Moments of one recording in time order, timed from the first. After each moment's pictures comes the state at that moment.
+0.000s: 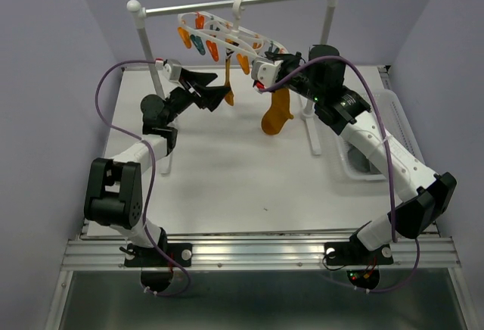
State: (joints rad) left arm -0.17 1.56 0.87 1.14 0.71 -0.61; right arm 0.60 1.51 1.62 -0.16 -0.19 -1.11
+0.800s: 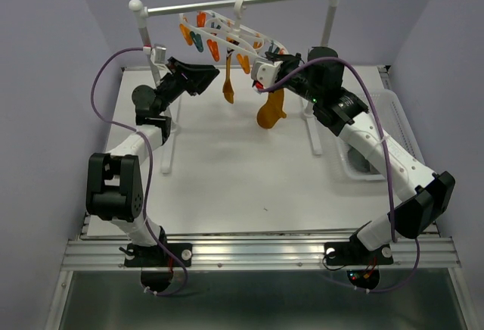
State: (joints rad) left arm -0.10 1.63 1.02 1.16 0.76 -0.93; right arm 0.60 1.51 1.59 -0.12 -0.17 -1.10
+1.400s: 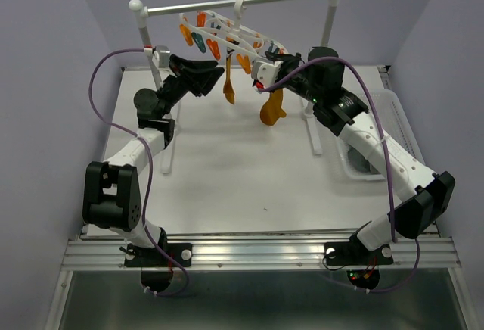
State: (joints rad) left arm -0.16 1.54 0.99 1.16 0.70 -0.78; right arm 0.60 1.51 1.59 -0.11 -0.18 -1.09
